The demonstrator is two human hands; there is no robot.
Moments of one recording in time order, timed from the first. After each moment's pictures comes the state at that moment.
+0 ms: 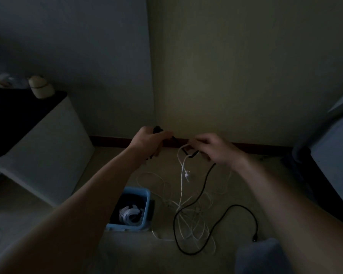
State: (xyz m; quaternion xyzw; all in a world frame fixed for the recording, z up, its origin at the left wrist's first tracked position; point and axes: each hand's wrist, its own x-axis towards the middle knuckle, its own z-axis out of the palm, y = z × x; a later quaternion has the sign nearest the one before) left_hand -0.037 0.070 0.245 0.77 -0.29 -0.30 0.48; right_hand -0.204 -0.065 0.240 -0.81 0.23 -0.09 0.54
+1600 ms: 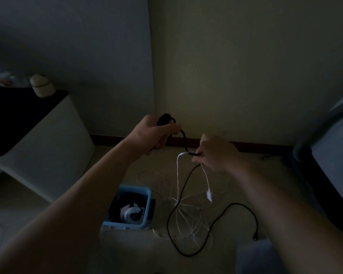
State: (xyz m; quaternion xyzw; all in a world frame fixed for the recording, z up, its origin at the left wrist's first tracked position) left_hand -0.039 0.078 0.273 0.67 -0.42 -0.32 0.53; right_hand -0.201 -0.069 0.226 -0.96 0.26 0.04 0.10
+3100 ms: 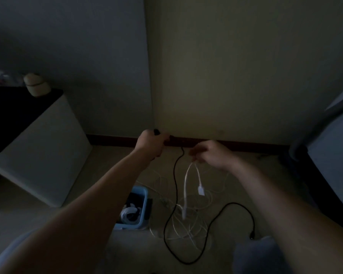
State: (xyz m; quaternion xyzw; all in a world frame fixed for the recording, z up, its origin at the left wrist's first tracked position) left_hand -0.041 0.045 0.217 0.79 -0.22 -0.29 0.49; right_hand -0.207 -0.077 0.210 -0.82 0.33 -0.02 0.47
